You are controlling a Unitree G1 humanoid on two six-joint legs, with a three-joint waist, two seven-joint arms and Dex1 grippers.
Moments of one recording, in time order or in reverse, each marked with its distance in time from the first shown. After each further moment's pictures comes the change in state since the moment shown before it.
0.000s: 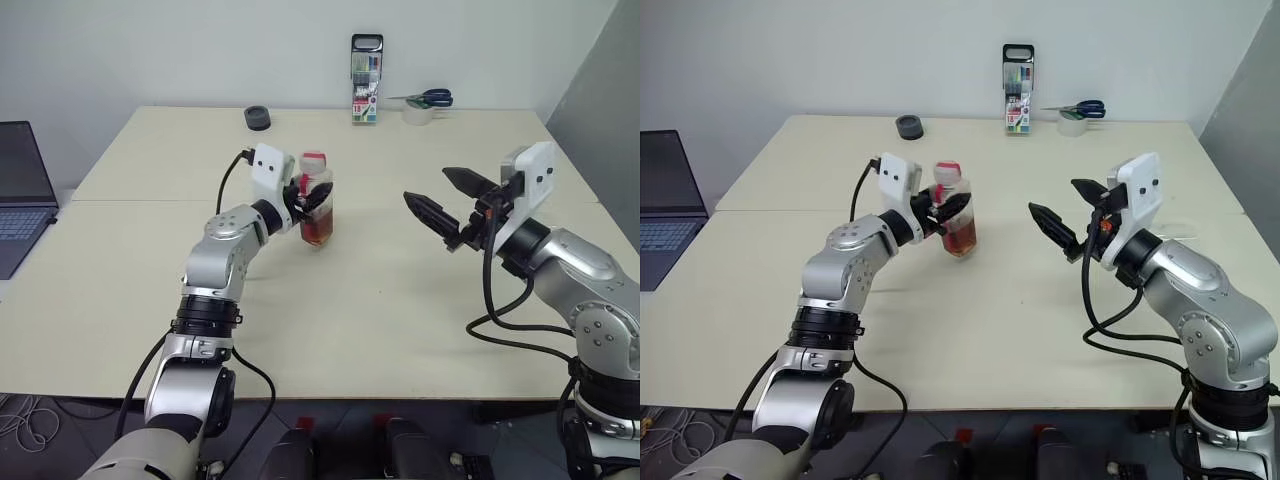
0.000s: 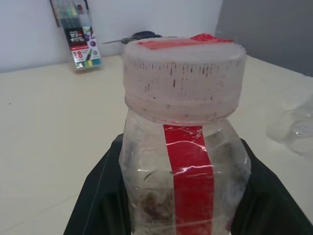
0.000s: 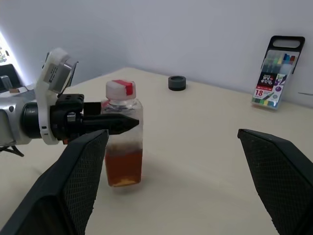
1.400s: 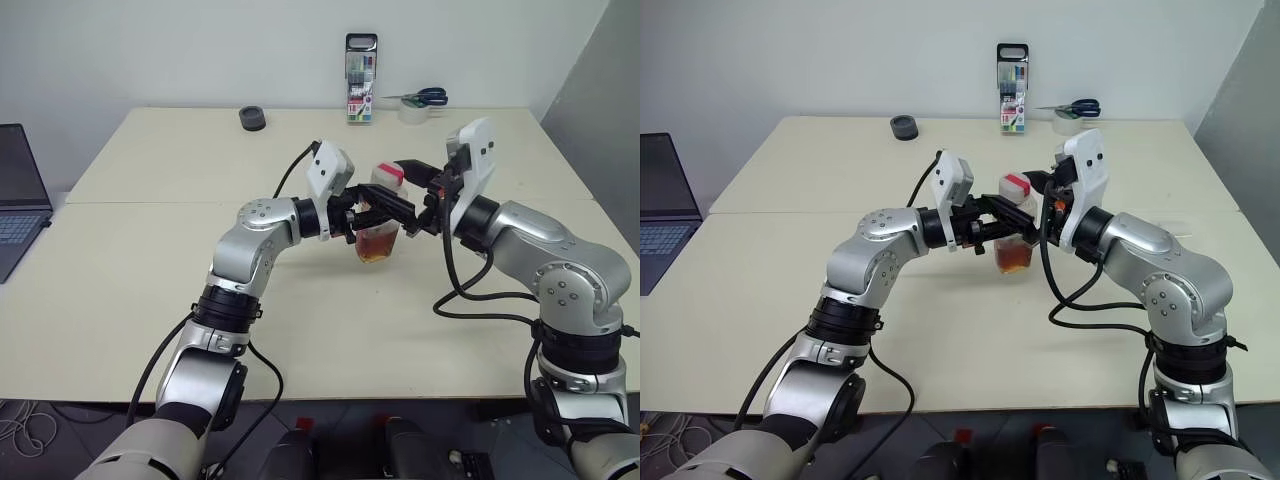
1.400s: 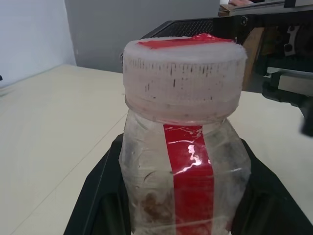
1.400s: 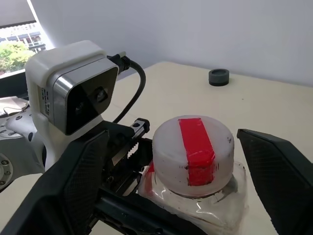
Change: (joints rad) left arm -0.065 -0.023 -0.139 -0.064 -0.061 -0.005 -0.355; right arm -0.194 0.104 0.105 0.130 0.033 0.127 -0.002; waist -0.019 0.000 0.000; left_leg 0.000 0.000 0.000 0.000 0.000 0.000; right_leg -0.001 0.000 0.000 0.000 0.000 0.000
